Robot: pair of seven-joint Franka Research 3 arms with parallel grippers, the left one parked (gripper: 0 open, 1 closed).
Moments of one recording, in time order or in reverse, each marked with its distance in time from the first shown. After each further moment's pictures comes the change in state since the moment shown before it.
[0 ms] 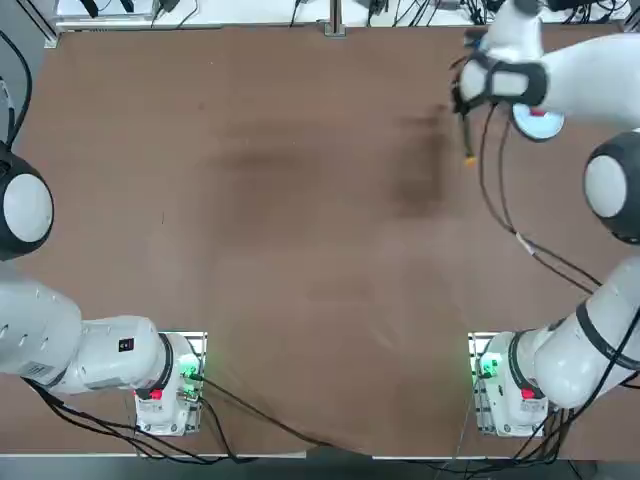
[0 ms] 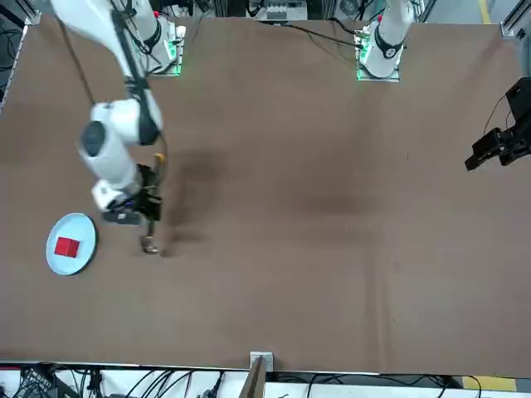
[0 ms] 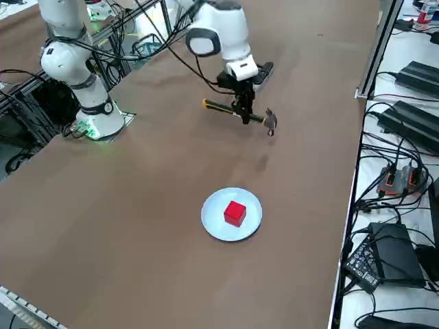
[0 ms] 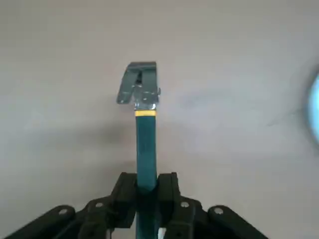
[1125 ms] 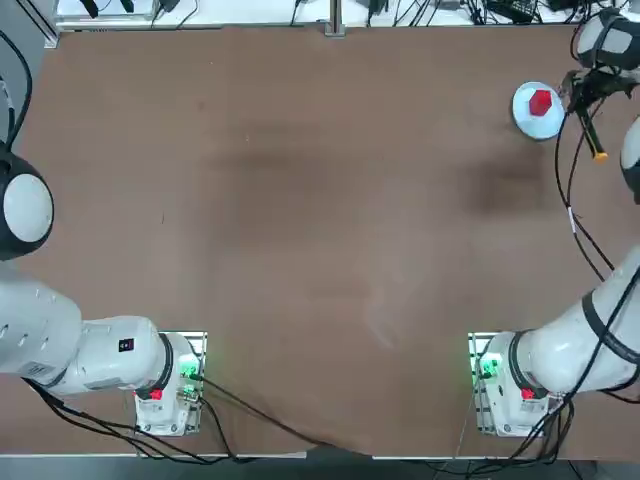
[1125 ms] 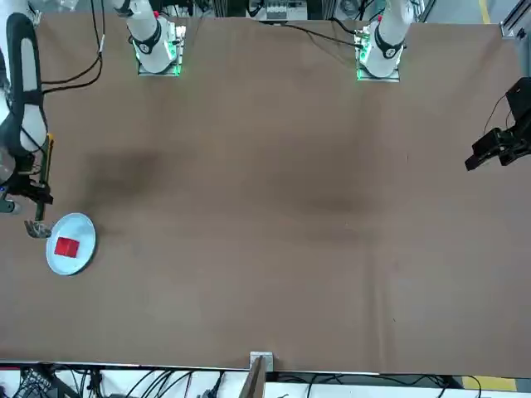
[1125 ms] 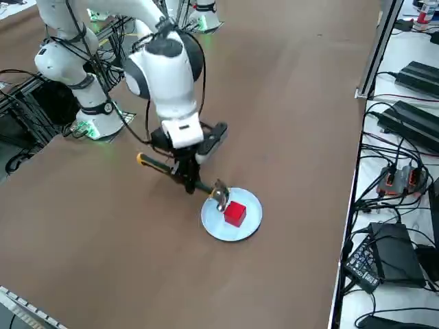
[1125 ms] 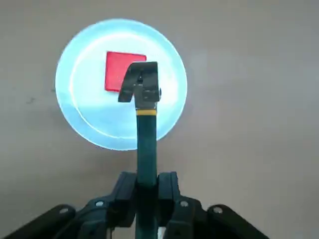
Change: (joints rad) arm -0.281 0.098 -0.211 0.104 0.042 -0.103 -0.493
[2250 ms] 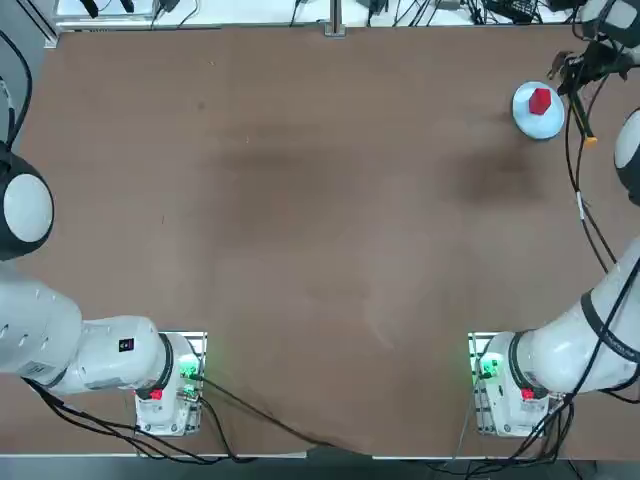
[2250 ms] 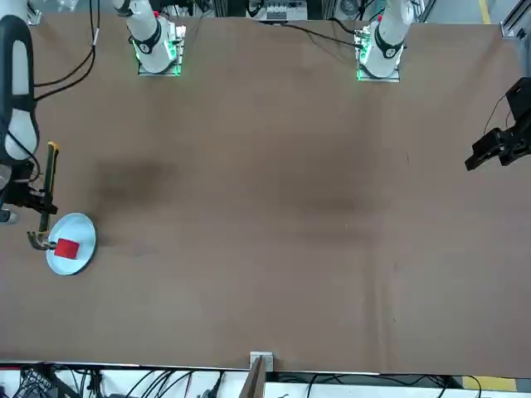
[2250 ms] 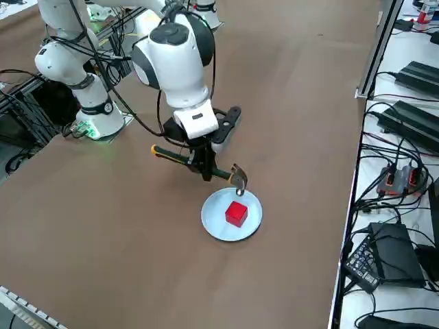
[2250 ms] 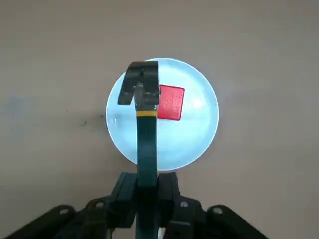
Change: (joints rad) arm 0.009 -0.002 0.010 0.113 0.118 -0.114 -0.080
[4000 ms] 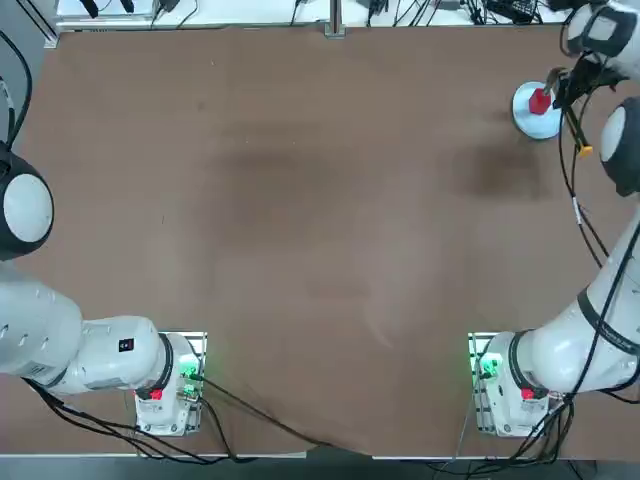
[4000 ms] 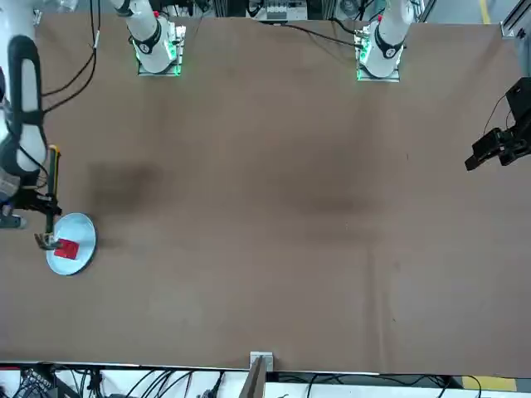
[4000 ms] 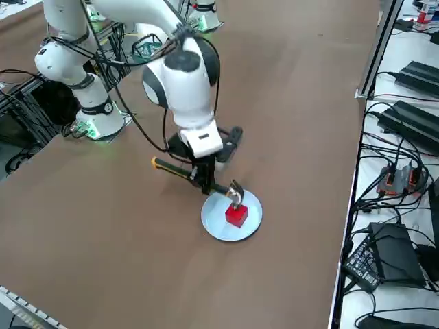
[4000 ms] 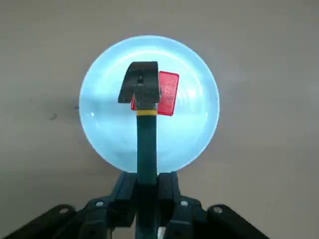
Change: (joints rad) arm -0.004 0.126 0.009 0.000 -0.006 0.085 -0.013
